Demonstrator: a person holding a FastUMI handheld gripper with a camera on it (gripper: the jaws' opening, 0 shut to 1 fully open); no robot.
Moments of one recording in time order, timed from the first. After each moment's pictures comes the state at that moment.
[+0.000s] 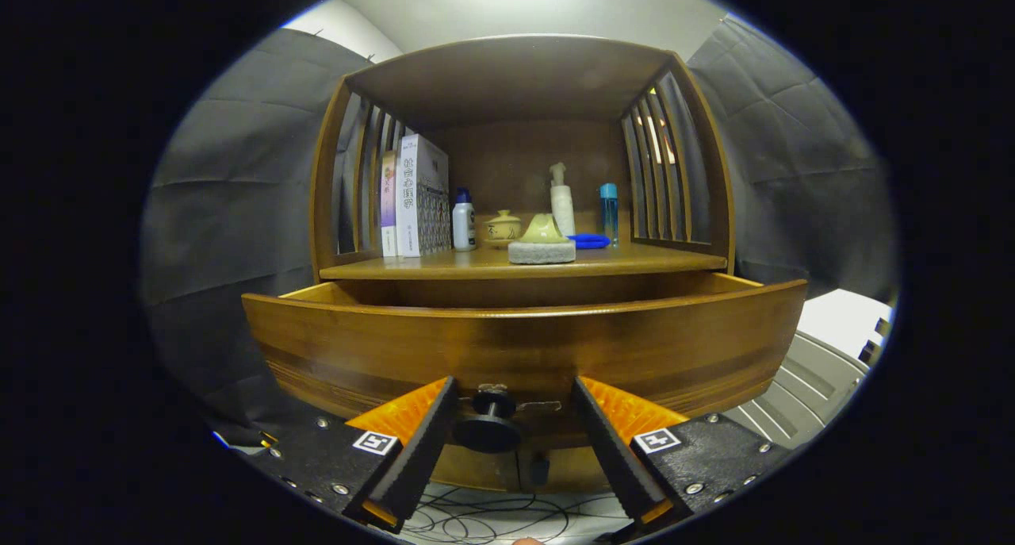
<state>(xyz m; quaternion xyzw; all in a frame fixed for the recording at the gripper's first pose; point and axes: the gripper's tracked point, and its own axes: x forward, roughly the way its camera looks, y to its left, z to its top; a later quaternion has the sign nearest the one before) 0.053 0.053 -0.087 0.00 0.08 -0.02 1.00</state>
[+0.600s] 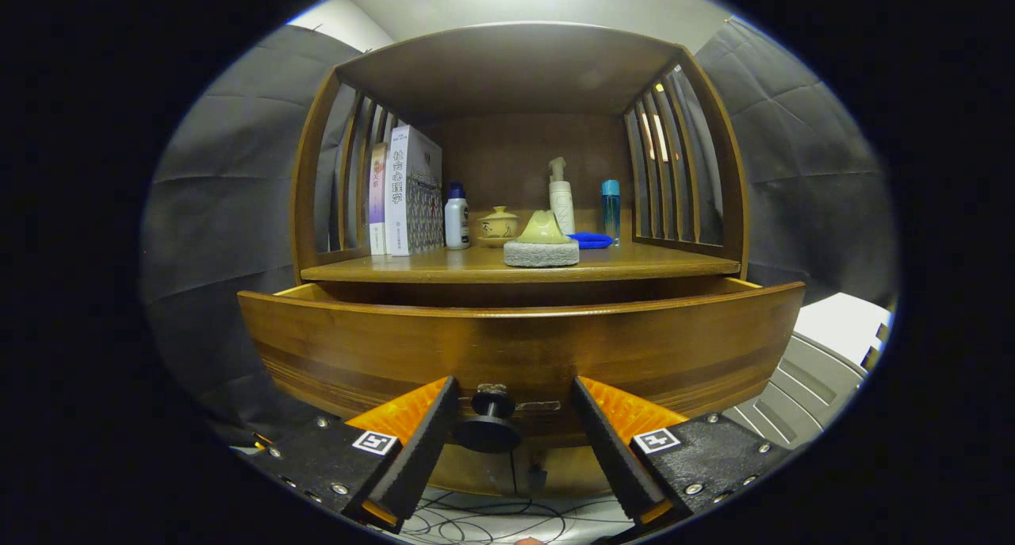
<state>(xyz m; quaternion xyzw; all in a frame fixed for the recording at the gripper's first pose) 0.081 0.050 -0.084 0.00 0.09 -0.03 1.00</state>
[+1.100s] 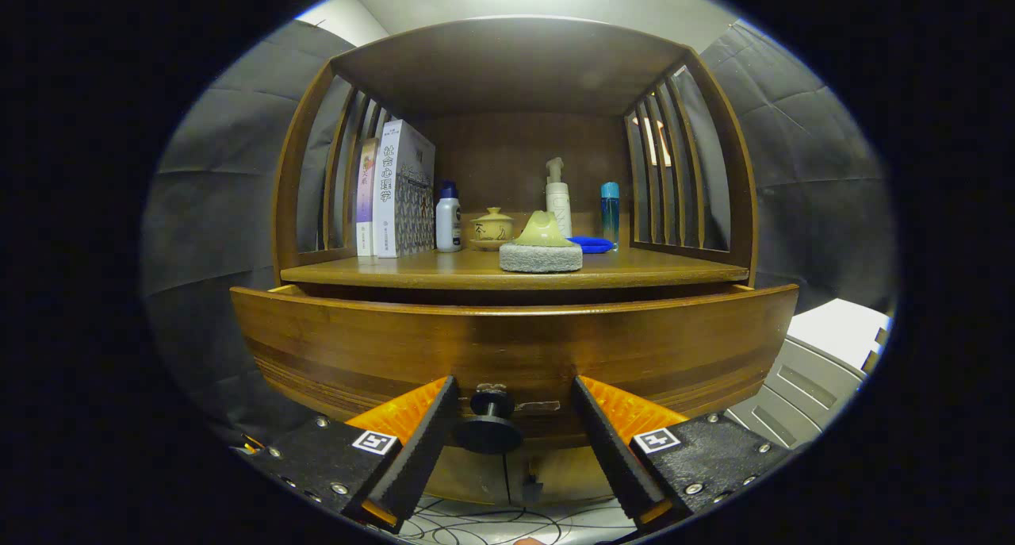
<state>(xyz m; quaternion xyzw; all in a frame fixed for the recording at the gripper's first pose) 0.110 0.048 -0.085 -0.01 0.08 -0.05 1.00</state>
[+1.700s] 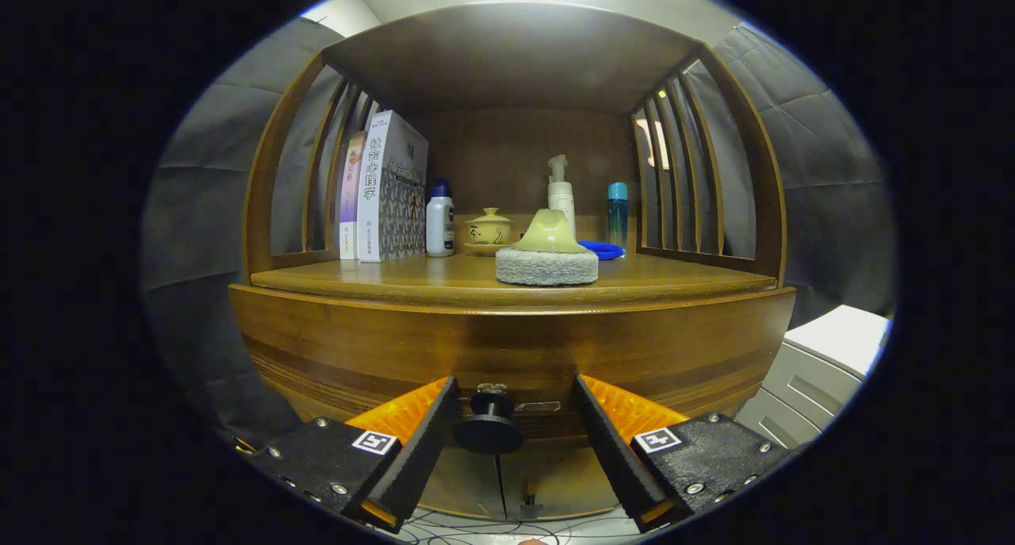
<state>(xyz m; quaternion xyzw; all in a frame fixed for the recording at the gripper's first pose) 0.158 0.044 -0.086 -0.02 0.07 -0.06 1.00</state>
